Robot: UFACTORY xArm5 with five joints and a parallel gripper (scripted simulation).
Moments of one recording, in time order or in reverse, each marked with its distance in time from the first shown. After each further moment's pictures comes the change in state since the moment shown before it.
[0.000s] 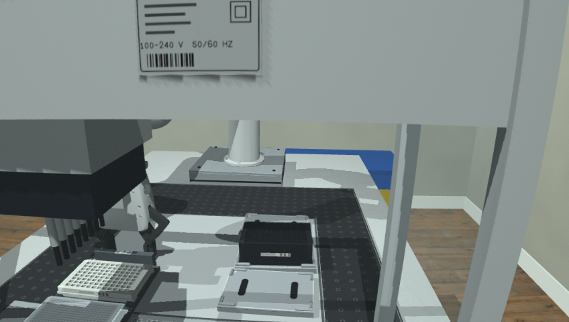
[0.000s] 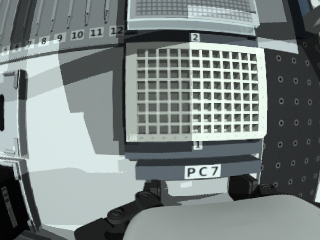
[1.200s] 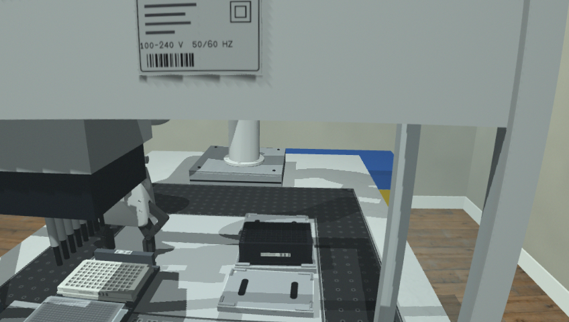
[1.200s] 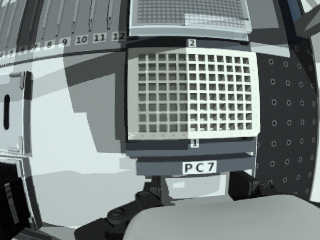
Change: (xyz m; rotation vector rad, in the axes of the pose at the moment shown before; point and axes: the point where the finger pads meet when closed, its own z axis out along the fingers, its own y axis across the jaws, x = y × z) arm -0.001 0.001 -0.008 -0.008 0.032 -0.003
